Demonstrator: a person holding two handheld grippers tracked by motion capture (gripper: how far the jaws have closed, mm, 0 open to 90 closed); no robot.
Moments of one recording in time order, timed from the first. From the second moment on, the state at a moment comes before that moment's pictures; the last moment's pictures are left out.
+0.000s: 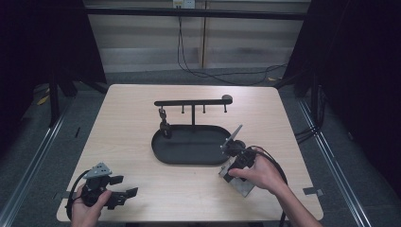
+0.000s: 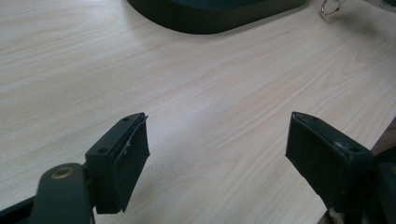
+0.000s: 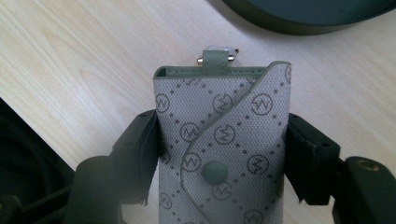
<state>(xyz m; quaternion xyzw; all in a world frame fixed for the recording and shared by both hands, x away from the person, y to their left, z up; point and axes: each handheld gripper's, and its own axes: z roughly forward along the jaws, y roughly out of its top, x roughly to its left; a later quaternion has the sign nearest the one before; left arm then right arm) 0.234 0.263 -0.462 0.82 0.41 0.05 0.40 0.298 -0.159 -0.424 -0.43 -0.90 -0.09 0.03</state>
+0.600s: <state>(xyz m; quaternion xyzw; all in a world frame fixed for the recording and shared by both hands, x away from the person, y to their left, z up) 0.236 0.262 -0.464 0.82 0.41 0.04 0.40 0.310 -0.159 -0.405 -0.43 -0.90 -0.10 0.03</state>
